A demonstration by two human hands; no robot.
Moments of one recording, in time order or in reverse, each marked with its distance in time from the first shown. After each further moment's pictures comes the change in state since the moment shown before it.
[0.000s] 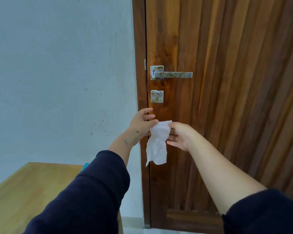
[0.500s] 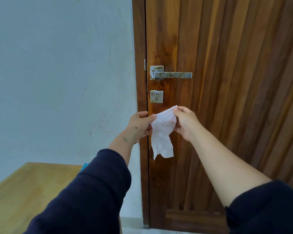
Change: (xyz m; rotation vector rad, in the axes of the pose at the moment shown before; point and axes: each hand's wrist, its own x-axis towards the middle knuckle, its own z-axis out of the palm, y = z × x) left_hand 0.007 0.002 0.002 -0.265 0.089 -0.200; right_hand -0.001 -0.026 0.000 -0.037 0.143 -0.307
